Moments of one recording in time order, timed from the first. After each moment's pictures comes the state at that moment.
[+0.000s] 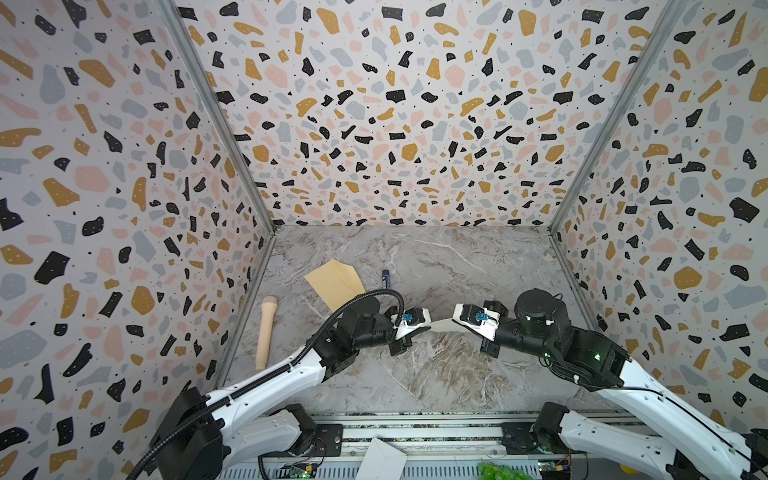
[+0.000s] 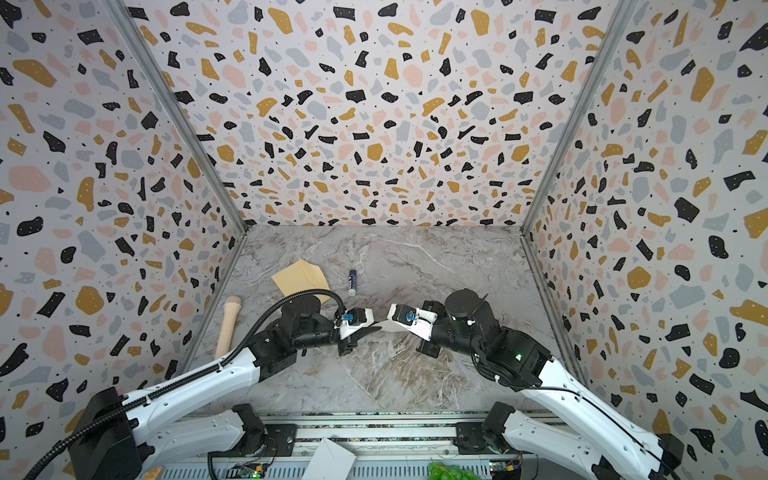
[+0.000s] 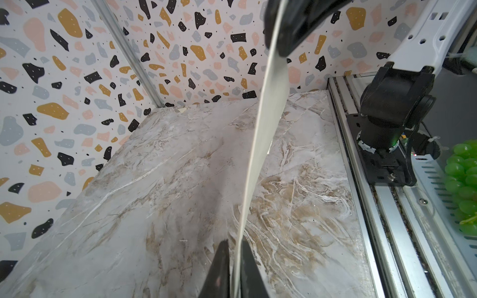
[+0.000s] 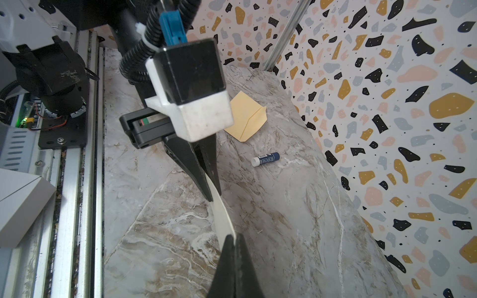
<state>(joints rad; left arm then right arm) -0.78 1.10 0.67 0.09 0.48 0.41 0.90 0.84 1.02 -0.62 -0.15 -0.48</state>
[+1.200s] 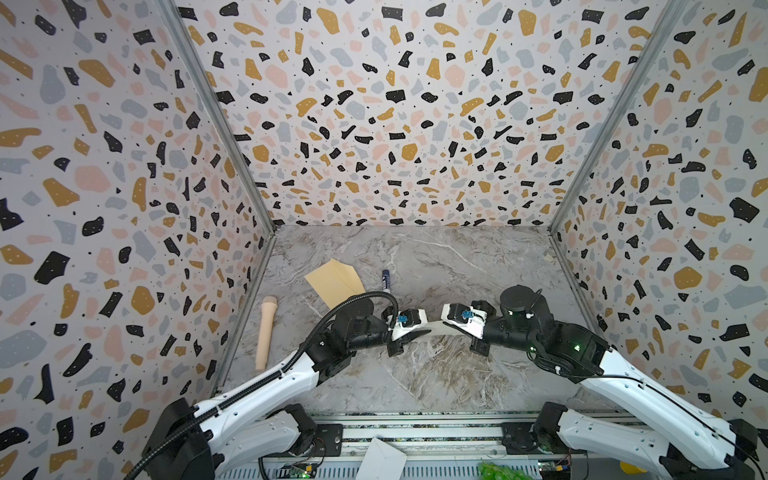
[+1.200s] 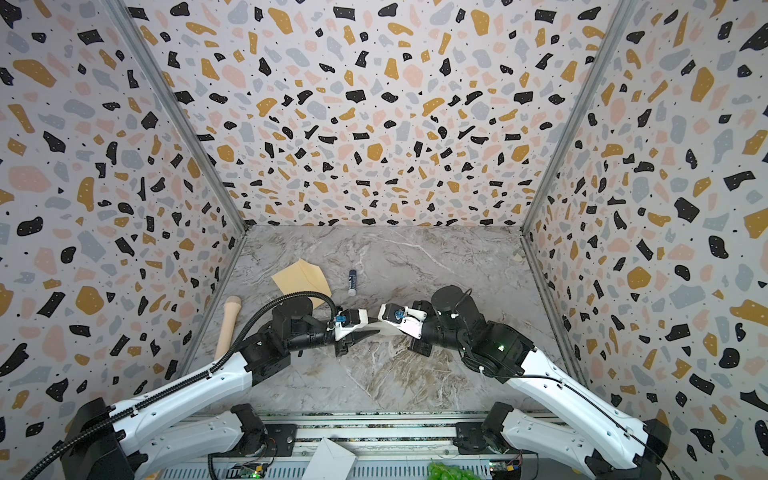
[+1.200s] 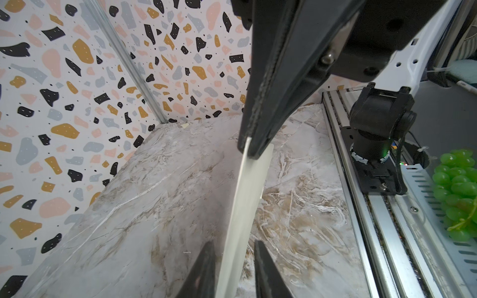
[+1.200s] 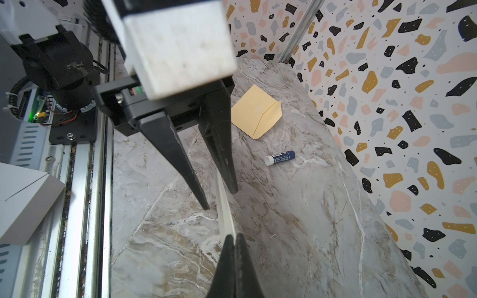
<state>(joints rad) -0.79 1.04 0.67 0.09 0.51 0.41 0.90 0.93 1.01 -0.58 -0.21 -0.48</state>
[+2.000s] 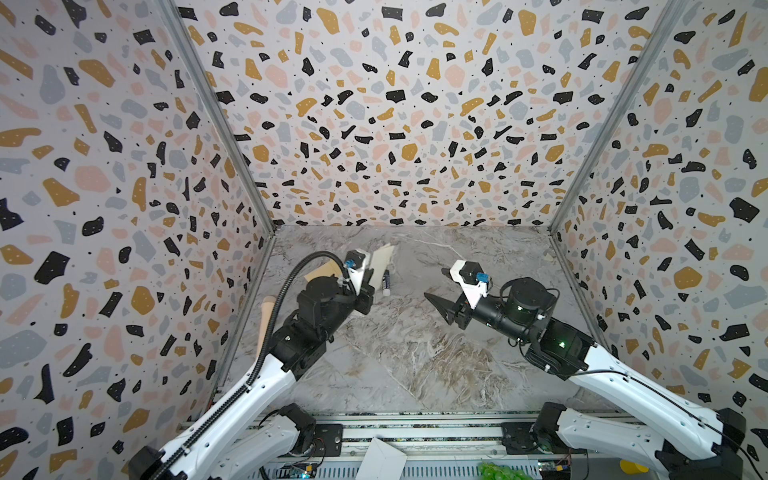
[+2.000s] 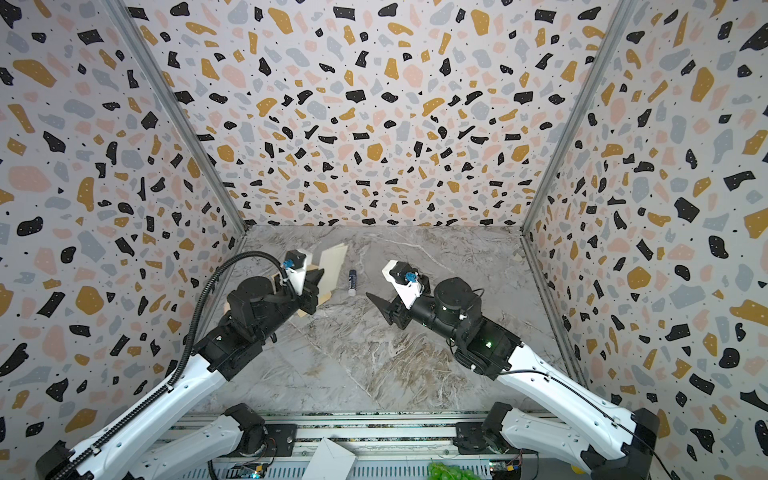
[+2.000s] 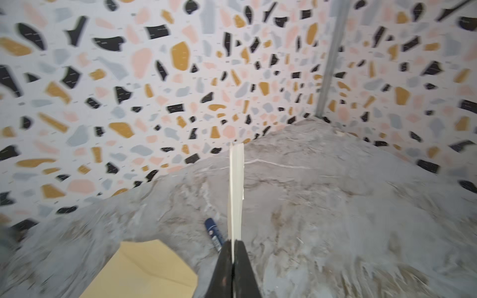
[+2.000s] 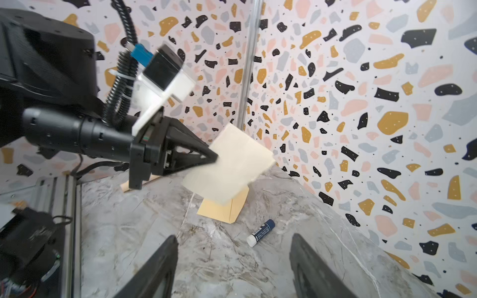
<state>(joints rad) -0.50 0.91 0.85 -0.13 -0.09 0.00 0.90 1.03 0.99 -0.06 -0.03 -0.10</state>
